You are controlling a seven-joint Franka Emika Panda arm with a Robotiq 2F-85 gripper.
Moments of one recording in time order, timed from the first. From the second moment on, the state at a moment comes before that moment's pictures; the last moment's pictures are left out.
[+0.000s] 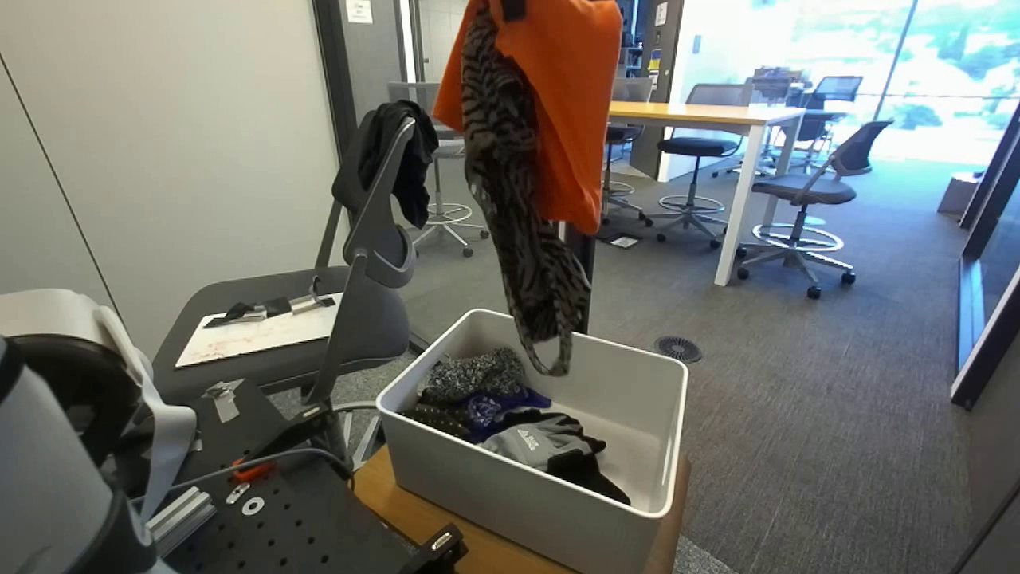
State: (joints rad) arm 0.00 -0.49 0.09 -2.22 0.02 1.96 0.65
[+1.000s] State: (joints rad) arm 0.00 -0.04 0.06 -2.52 0.31 2.65 0.48
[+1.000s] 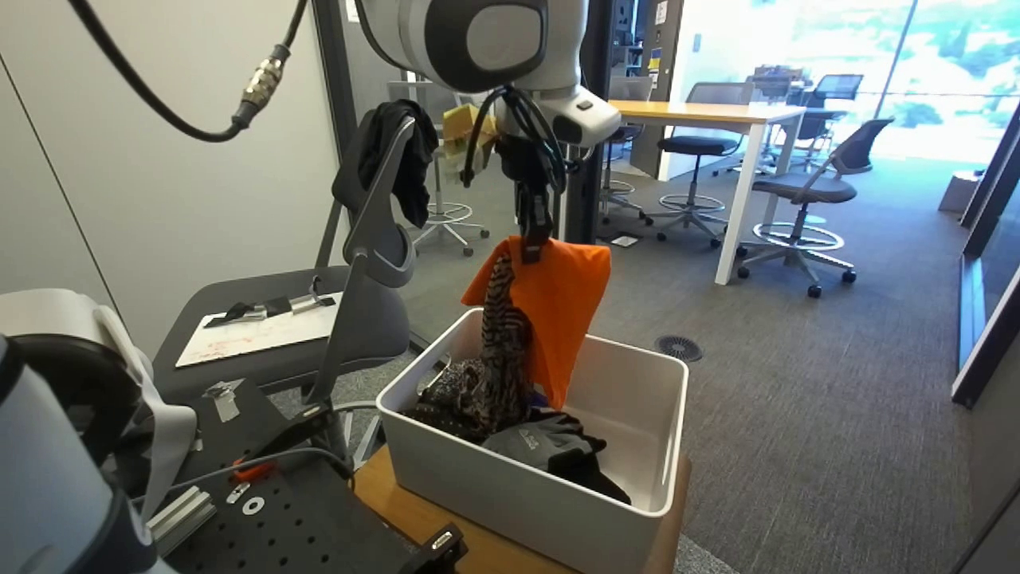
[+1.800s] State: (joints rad) arm -0.09 0.20 0.03 -2.43 0.66 2.63 0.14
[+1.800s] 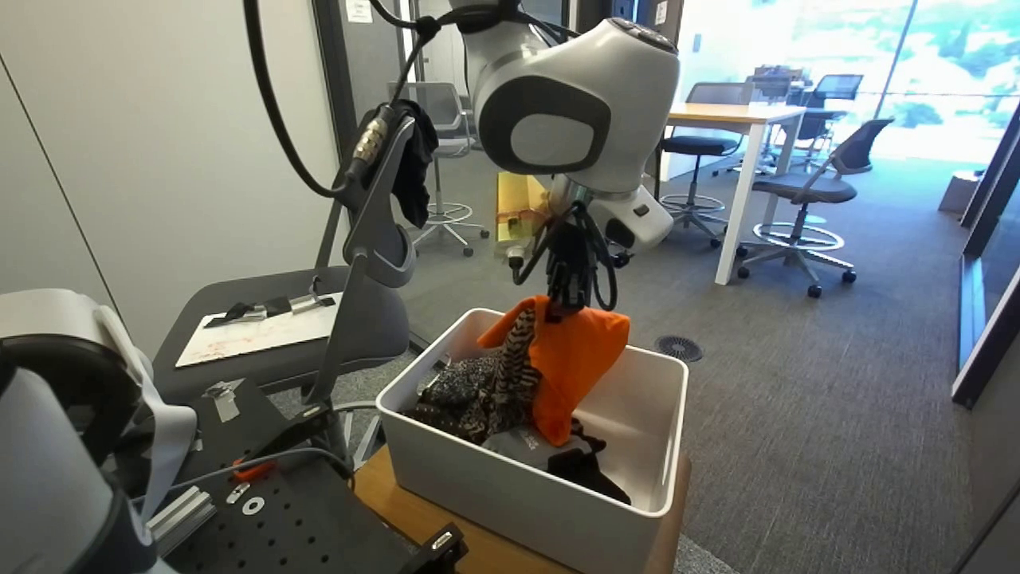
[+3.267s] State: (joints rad) arm -0.04 -0.21 0.01 -2.44 0.32 2.03 0.08
